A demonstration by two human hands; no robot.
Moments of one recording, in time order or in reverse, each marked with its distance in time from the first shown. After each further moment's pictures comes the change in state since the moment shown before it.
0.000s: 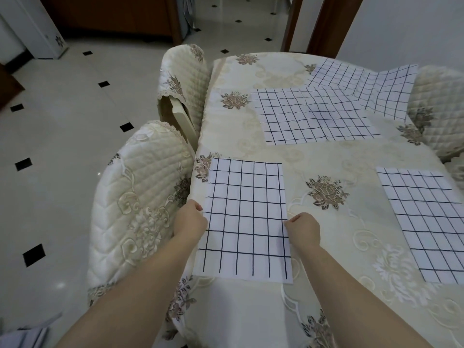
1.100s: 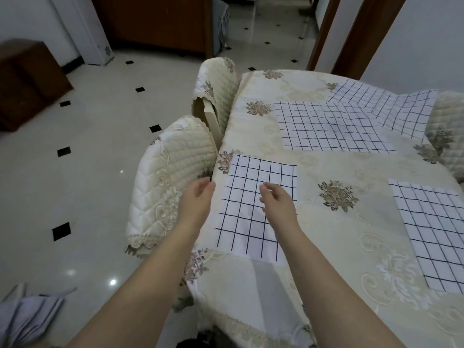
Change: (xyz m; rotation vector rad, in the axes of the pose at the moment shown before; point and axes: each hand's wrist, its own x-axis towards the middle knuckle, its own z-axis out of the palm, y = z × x) left_hand -0.106 0.019 -0.070 -0.676 0.056 0.103; right_hand -0.110 -0.072 -0.012 0.573 -0.275 -0.314
